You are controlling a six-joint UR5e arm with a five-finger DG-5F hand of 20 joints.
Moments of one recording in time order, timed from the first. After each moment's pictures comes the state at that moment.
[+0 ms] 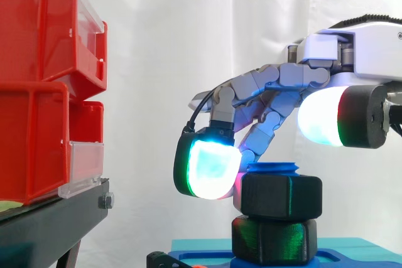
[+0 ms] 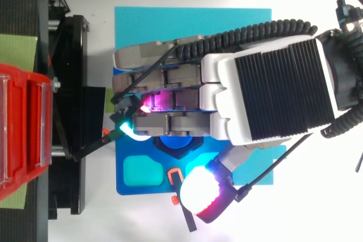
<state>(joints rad) 0.07 -2.24 -1.18 -2.81 -1.86 -1.56</state>
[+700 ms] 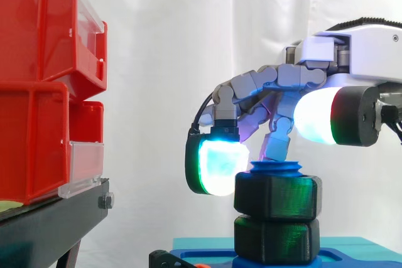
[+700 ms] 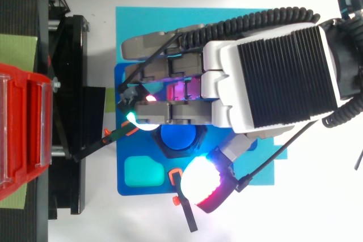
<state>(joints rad) 0.06 -2.24 -1.18 -2.81 -1.87 -1.56</state>
